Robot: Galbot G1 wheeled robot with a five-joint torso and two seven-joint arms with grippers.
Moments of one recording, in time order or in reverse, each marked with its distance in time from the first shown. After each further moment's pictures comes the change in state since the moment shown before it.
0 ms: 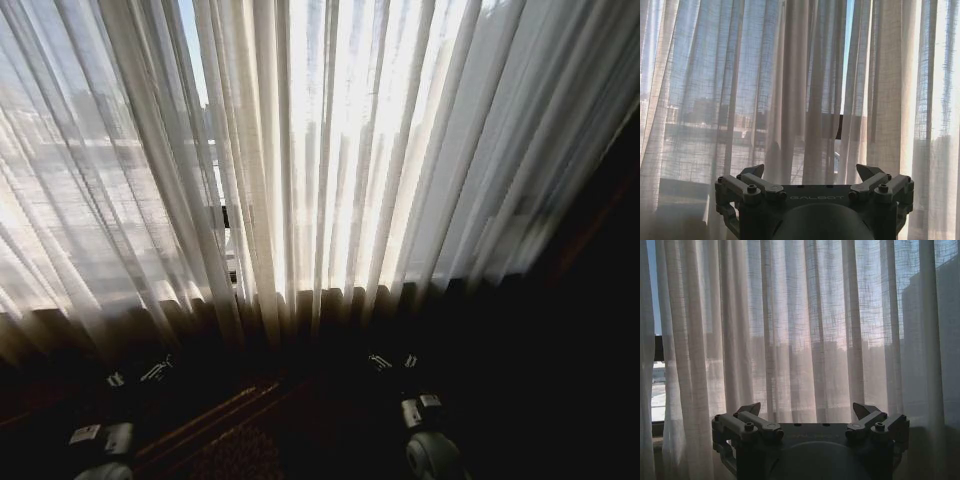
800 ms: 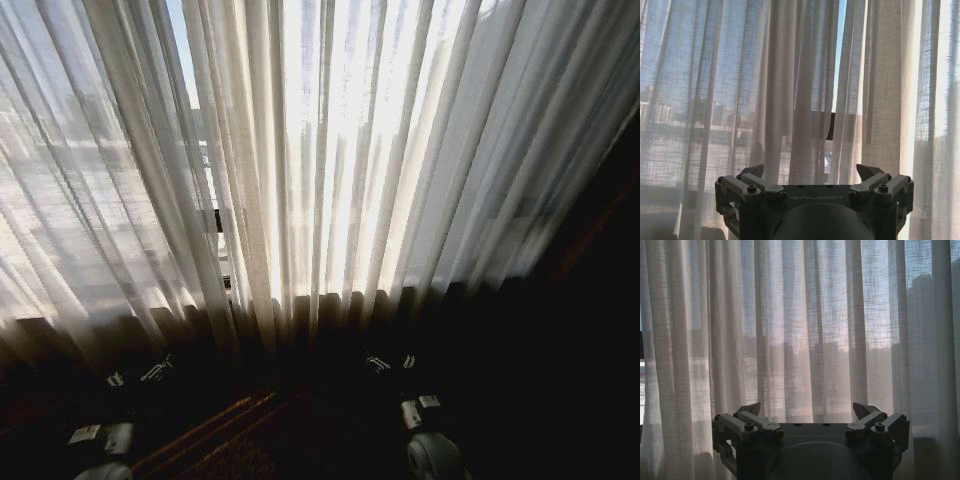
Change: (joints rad) left arm 0.000 0.000 0.000 0.000 0.000 0.000 0.000; right arm 0.001 -0.007 -0.001 -0.016 -0.008 0.012 -0.027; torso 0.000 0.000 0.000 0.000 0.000
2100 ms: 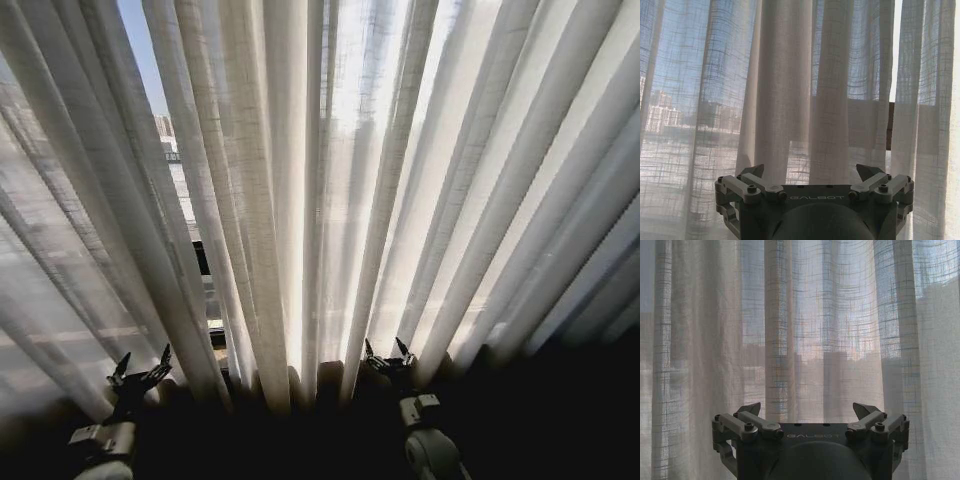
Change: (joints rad) left arm 0.001 0.000 0.000 0.000 0.000 0.000 0.000; right arm 0.045 0.000 -0.010 -0.075 -0.005 0.060 -0.021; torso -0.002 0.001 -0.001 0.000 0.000
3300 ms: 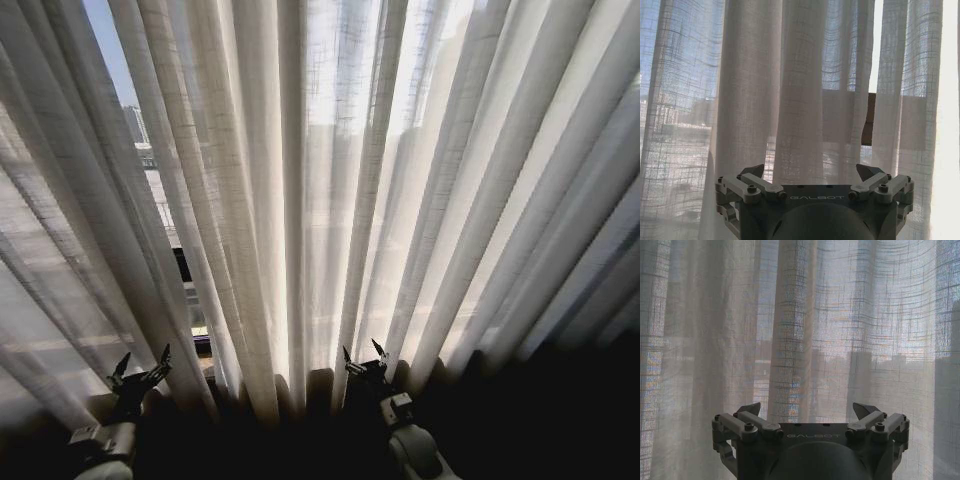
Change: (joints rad) left arm -0.001 0.000 0.000 0.000 0.000 0.000 0.000; right arm 0.142 -0.042 -0.166 -0.142 -0.048 0.036 0.024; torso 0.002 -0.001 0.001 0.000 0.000
